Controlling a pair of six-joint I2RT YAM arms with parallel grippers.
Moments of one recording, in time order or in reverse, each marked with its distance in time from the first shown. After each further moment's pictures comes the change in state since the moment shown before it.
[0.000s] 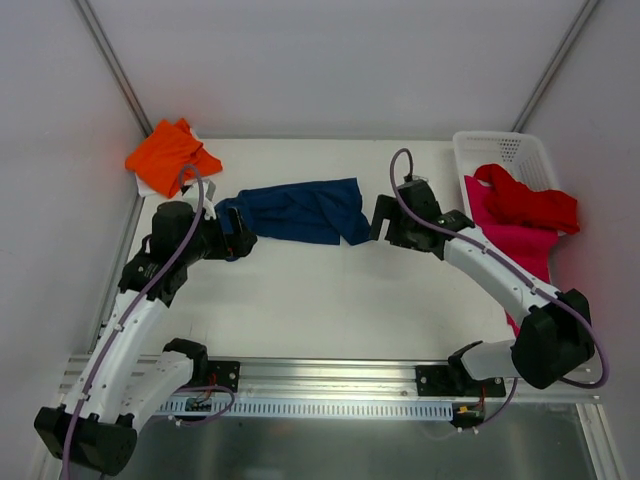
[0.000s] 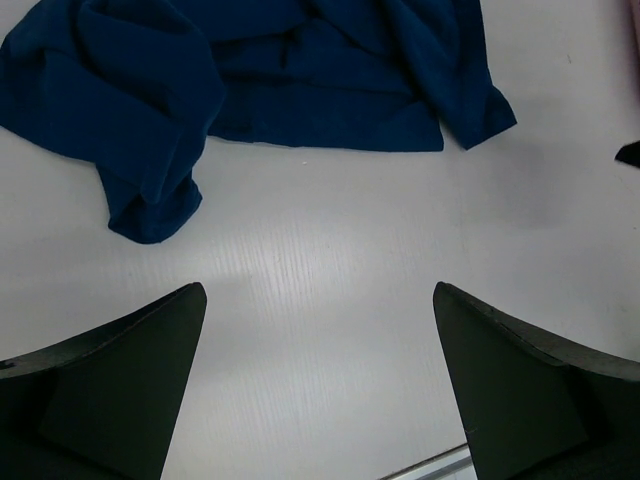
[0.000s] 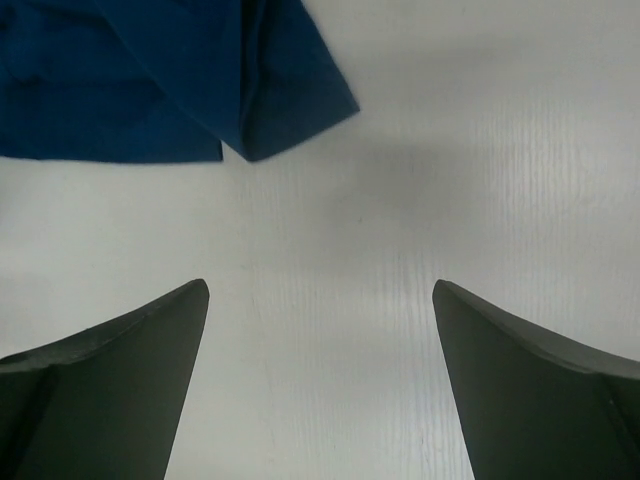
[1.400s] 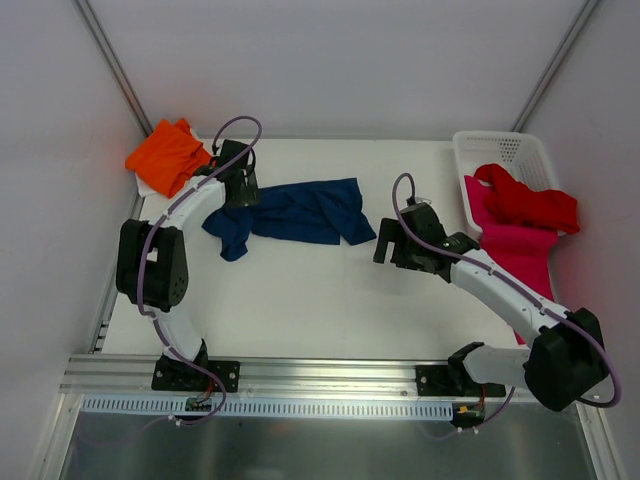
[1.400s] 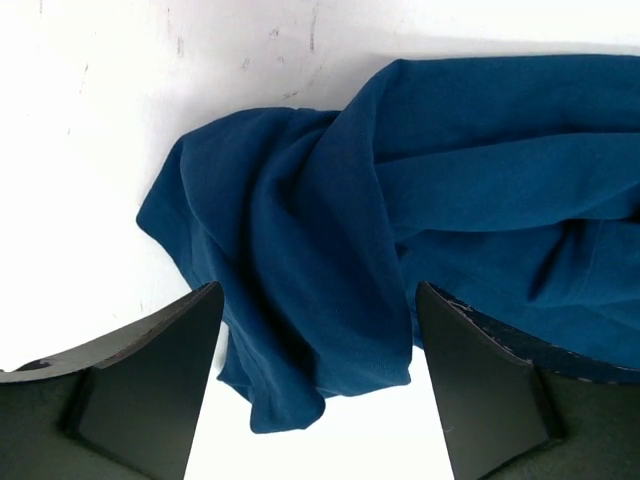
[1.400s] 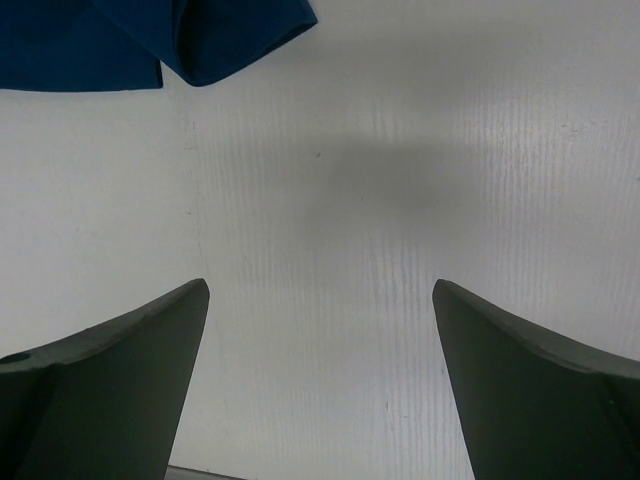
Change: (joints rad) left arm 0.000 0.995 0.537 0.002 -0.488 -0.057; right arm 0.046 -0.121 -0.229 0.016 0.003 0.001
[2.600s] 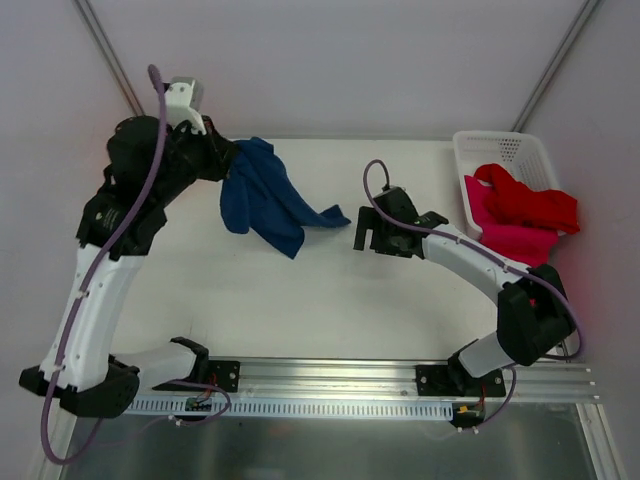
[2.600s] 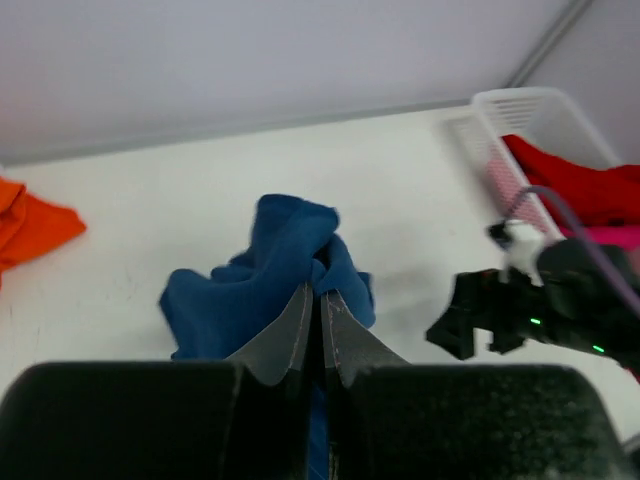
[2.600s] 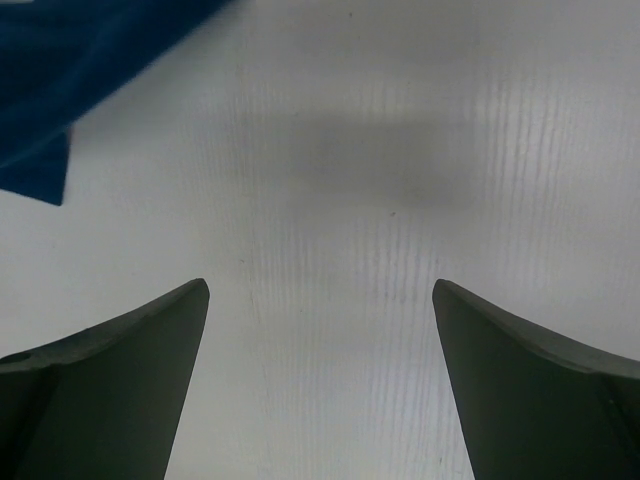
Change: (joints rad) left arm -0.146 -0.579 0.307 -0.149 0.311 0.148; right arm 0.032 0.240 0.176 0.044 -0.016 0.010
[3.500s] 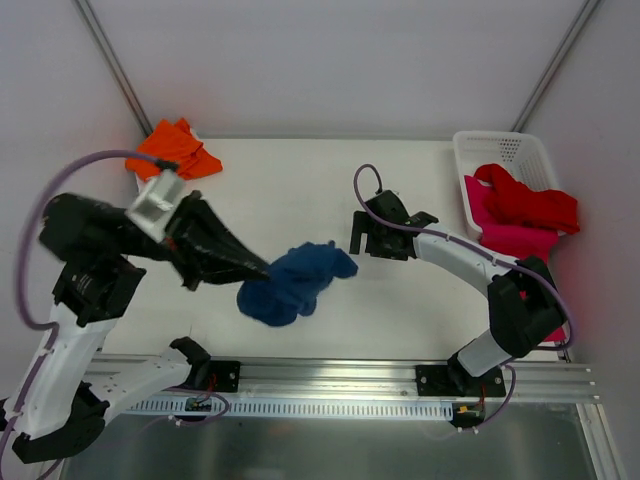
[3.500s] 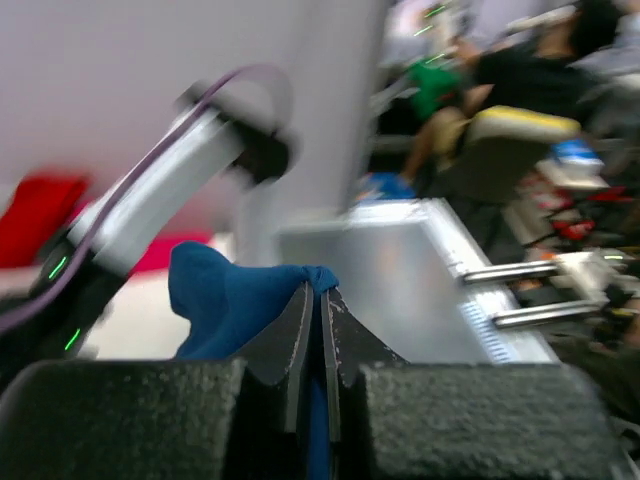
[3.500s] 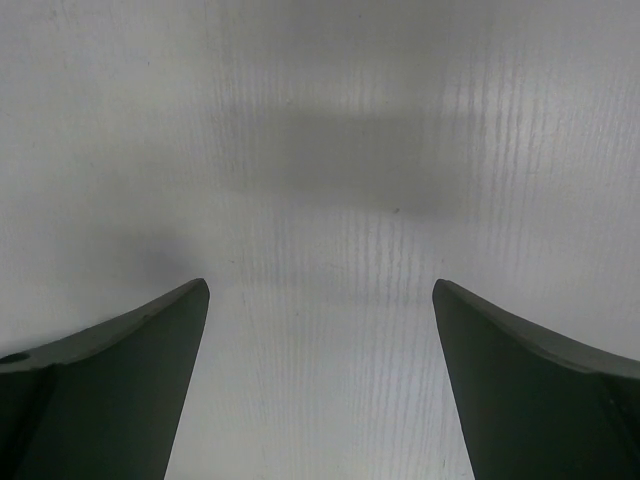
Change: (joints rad) left arm -0.217 -0.316 -0.229 0.475 1.121 -0.221; right arm 0.046 0.078 0.014 -0.009 0.023 0.015
